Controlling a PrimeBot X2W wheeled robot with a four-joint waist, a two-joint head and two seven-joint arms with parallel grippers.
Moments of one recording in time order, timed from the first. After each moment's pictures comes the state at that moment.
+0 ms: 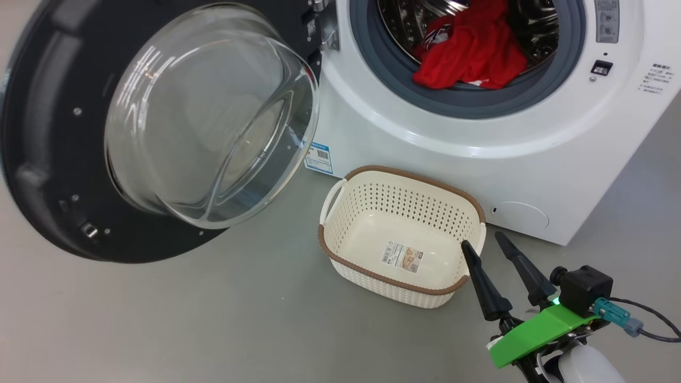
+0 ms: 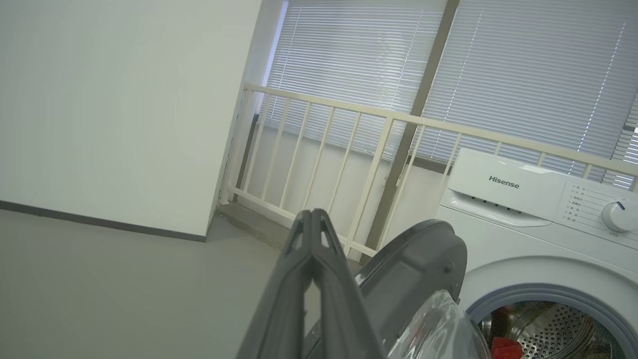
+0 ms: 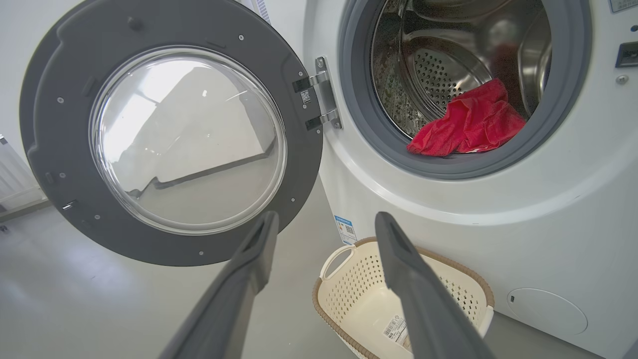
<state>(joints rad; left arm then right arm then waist) -0.43 0.44 0.28 0.12 -0.82 -0.13 0.07 -0.19 -0.17 0.22 0.26 0.43 0.13 -0.26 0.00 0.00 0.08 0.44</state>
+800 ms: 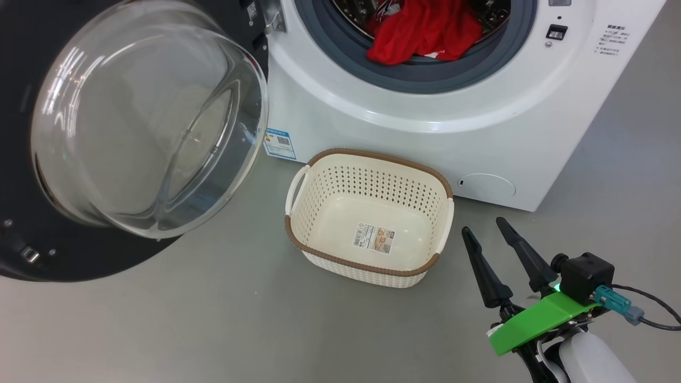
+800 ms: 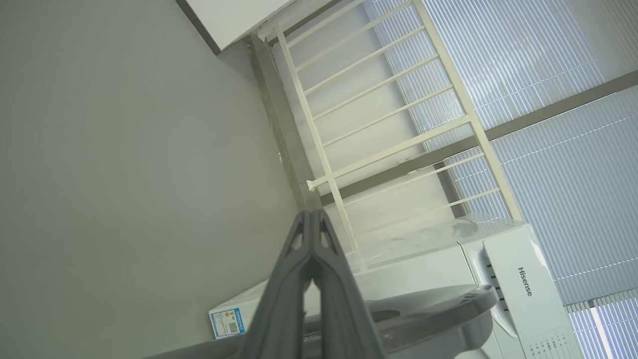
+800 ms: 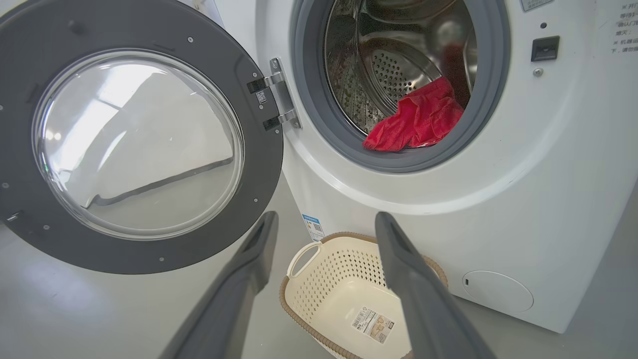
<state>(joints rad) -0.81 0.52 0.45 0.81 -1.24 -0.03 0.44 -0.23 -0.17 0.22 0.27 0.41 0.13 -0.26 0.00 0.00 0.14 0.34</state>
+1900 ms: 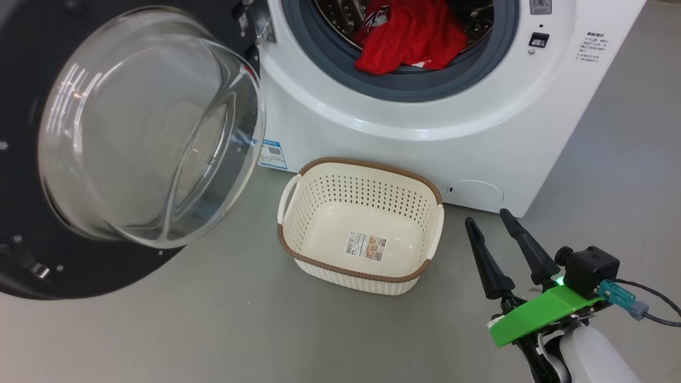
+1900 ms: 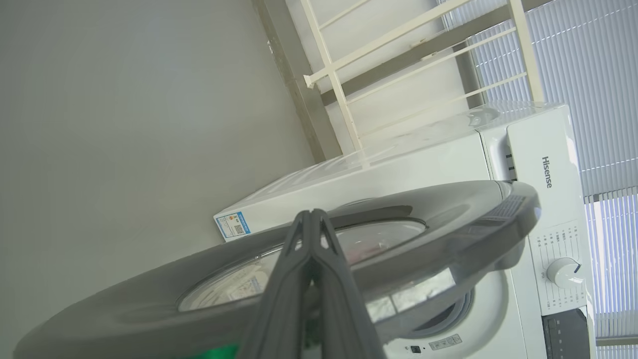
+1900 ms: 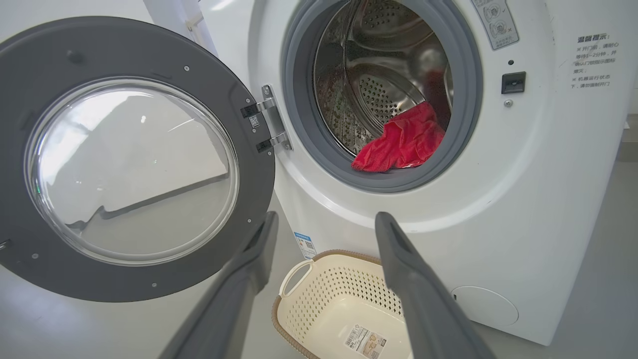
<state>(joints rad) -0.87 0.51 0.29 0.88 -1.23 -0.03 0.73 -0.24 -0.15 0.19 0.26 0.41 0.13 -0.26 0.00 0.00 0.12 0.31</state>
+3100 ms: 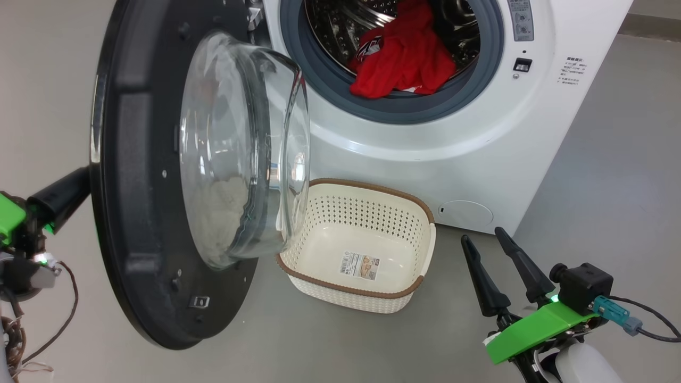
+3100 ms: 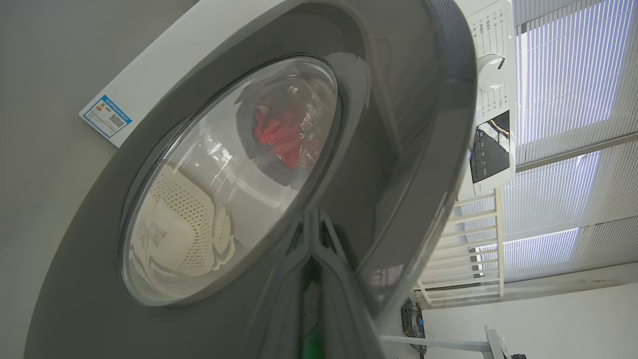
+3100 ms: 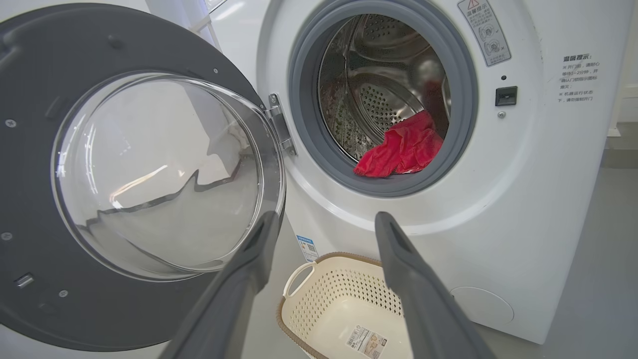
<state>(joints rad) -0.52 0.25 0.19 0.09 -1.31 0.20 0.98 -0.20 -0.14 0.20 0.26 0.42 0.13 -0.26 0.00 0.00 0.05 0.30</state>
